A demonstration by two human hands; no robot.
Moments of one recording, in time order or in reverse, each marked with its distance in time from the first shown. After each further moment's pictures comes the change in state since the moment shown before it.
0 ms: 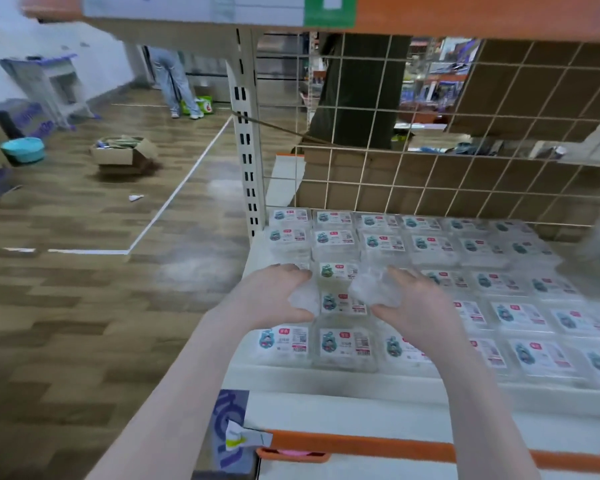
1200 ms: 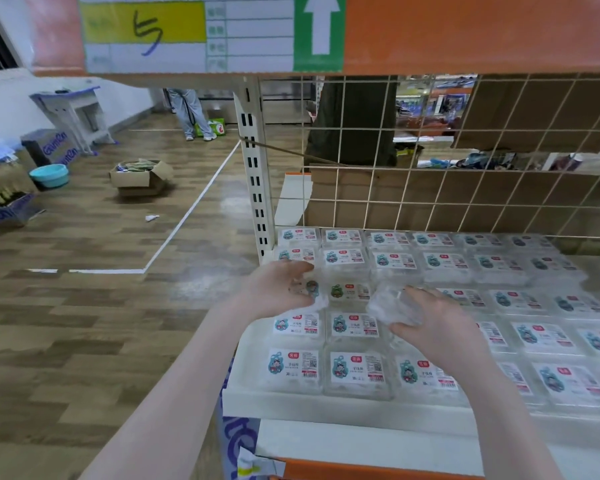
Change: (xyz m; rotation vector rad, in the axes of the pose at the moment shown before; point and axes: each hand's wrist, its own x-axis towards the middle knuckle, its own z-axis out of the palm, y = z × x) left_hand 0.020 -0.014 -0.023 -0.214 0.065 -0.103; right_hand 0.007 0.012 -0.001 0.037 -0.059 0.043
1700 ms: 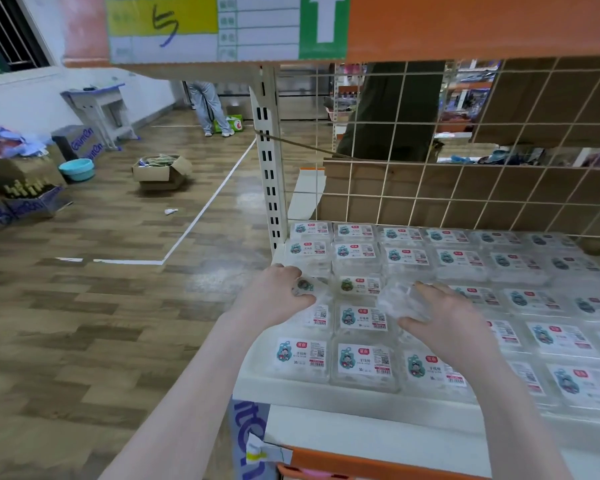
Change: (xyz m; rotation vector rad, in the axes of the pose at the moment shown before) left_hand -0.021 -0.002 0.014 0.082 0.145 -0.149; right_hand 0.001 0.004 0.004 -0.004 -0.010 -0.019
